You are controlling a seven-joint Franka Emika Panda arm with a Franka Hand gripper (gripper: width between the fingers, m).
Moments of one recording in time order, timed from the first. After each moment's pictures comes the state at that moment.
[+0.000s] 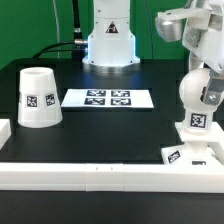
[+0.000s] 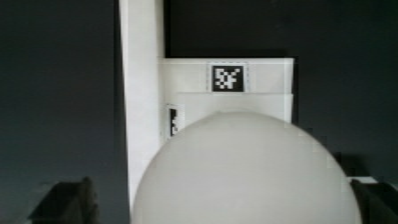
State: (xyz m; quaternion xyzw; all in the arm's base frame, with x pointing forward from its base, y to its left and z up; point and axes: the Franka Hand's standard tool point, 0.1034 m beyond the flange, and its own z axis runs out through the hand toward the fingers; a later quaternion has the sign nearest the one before) arm 0.639 0.086 0.120 0.71 0.70 -0.03 0.06
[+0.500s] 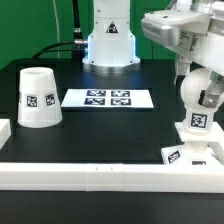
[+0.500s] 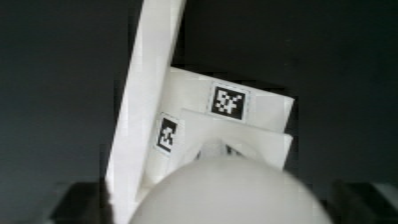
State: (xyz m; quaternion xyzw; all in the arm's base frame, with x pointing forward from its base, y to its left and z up) arm 0.639 0.076 0.116 0.63 0.77 -0.05 0.06
